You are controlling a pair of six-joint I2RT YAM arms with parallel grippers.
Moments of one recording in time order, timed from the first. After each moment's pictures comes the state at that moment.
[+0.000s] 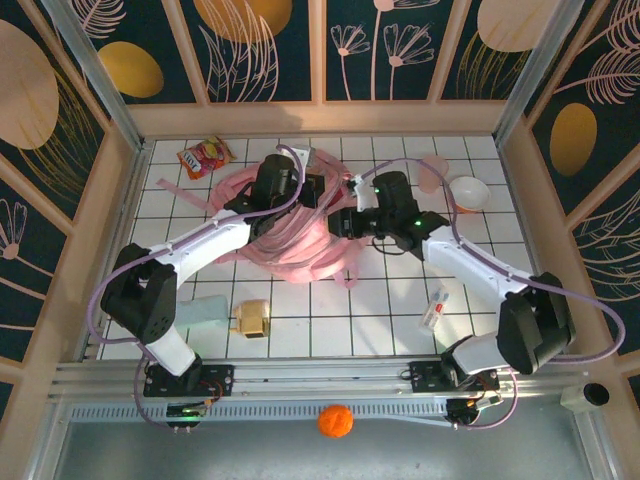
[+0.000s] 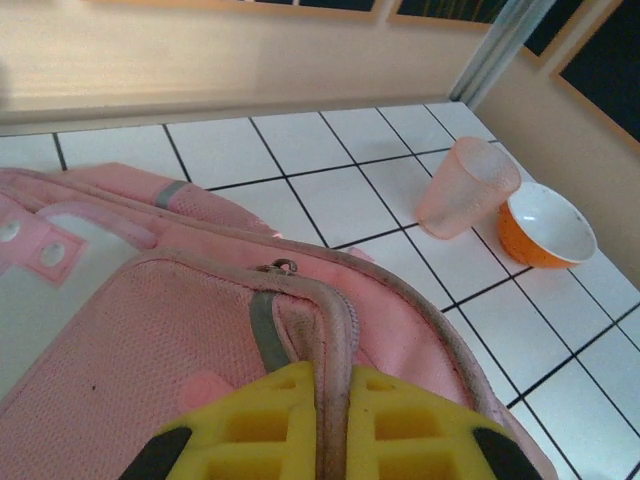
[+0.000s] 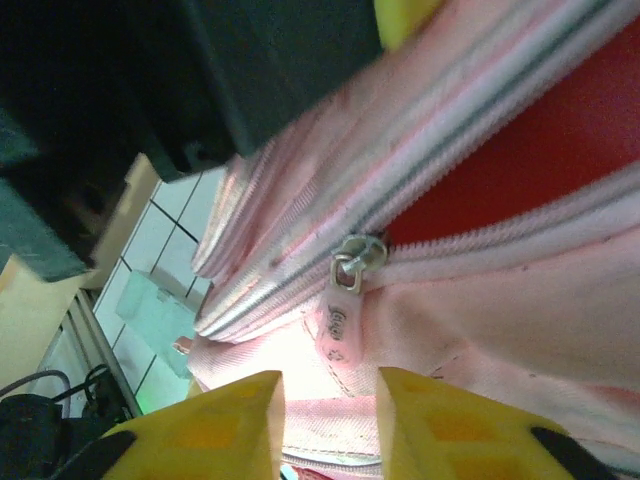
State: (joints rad) left arm -0.61 1.67 1.21 0.05 0.09 -0.35; right arm 0.57 1.38 1.00 -0.21 -0.50 0.44
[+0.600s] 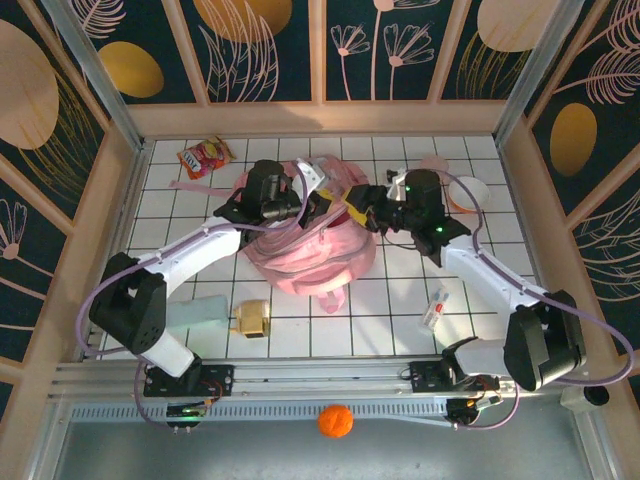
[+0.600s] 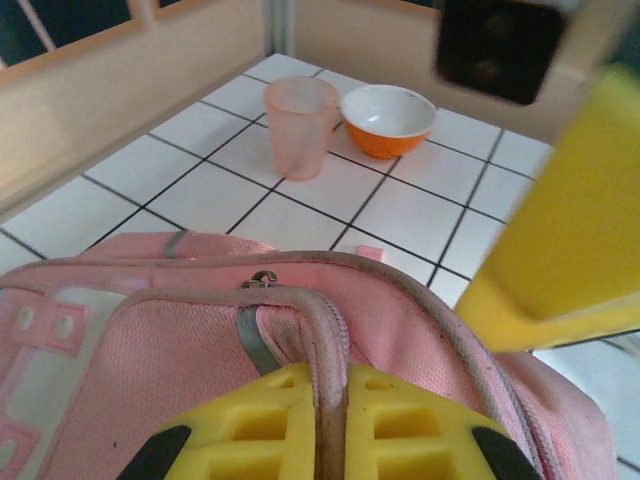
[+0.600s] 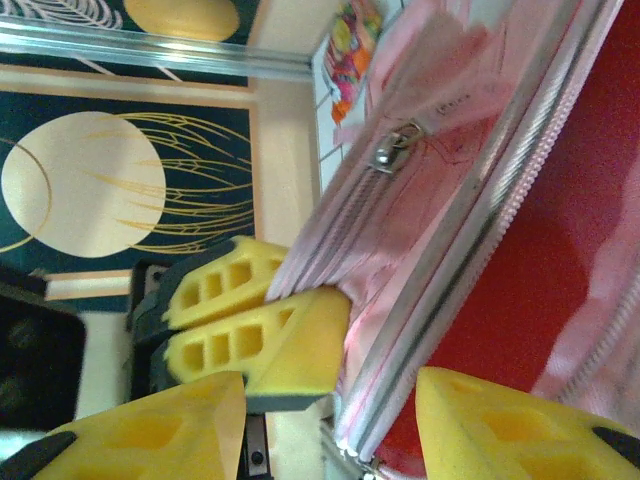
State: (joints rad) left arm -0.59 1.58 1.12 0.06 0.47 0.14; right arm 0.45 1.31 0.88 0.04 -0.60 1.21
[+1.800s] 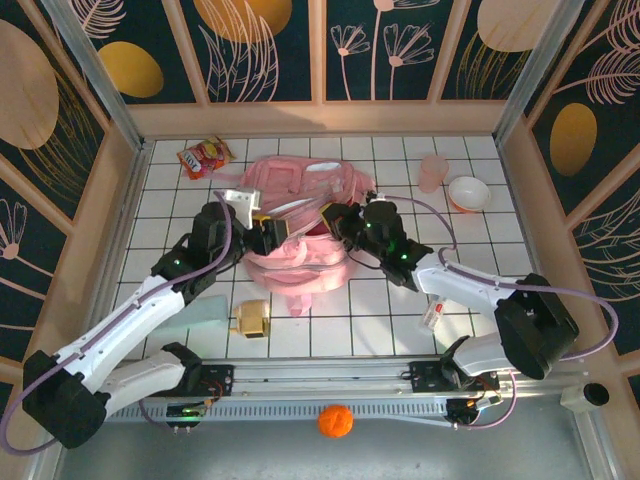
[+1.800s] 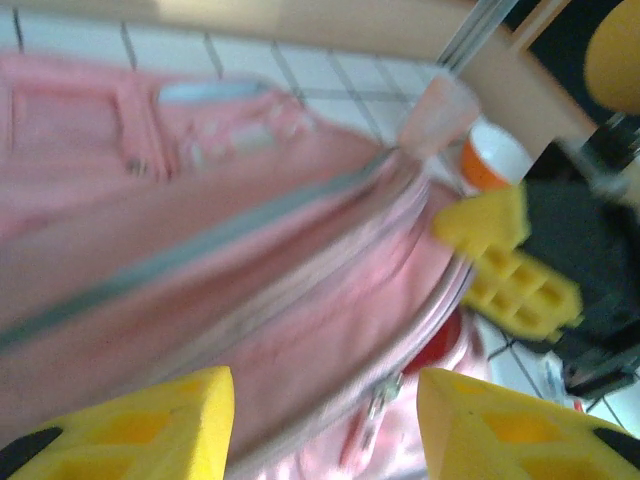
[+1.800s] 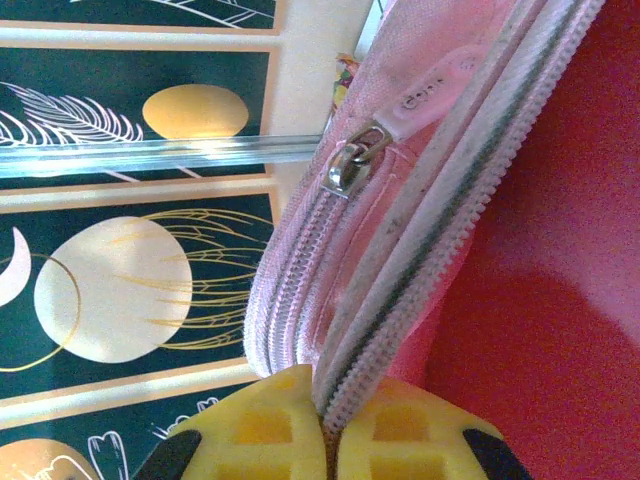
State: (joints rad) left arm -0.59 1.01 0.78 -0.24 0.12 -0.49; right arm 0.75 1.38 0.76 0.37 -0.07 1.51
